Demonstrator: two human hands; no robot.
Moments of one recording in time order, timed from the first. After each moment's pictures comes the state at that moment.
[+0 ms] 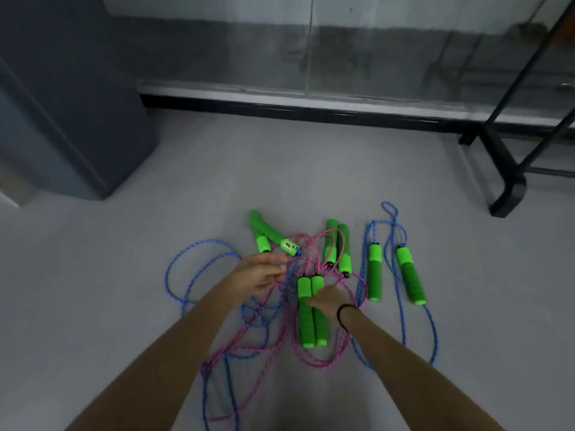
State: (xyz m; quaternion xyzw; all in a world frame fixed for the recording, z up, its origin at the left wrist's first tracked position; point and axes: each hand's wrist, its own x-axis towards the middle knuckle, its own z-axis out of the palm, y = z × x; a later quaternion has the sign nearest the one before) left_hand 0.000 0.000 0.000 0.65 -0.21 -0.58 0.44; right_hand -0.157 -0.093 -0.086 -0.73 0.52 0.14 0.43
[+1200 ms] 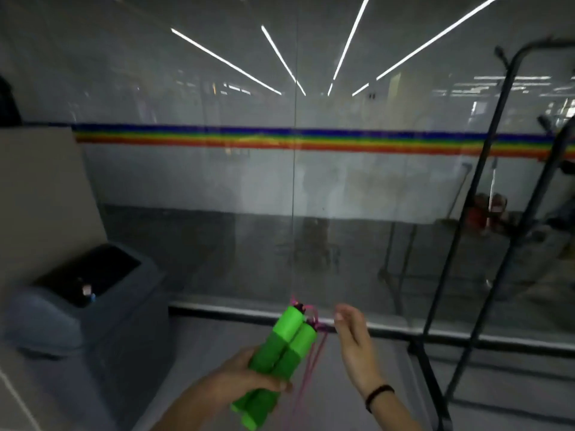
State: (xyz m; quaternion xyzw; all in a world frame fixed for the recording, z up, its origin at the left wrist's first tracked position) left_hand 0.004 -0.032 0.666 0.60 -0.43 -0.53 0.41; right_hand -0.165 -0.163 0.654 -0.65 0.38 -0.44 0.49
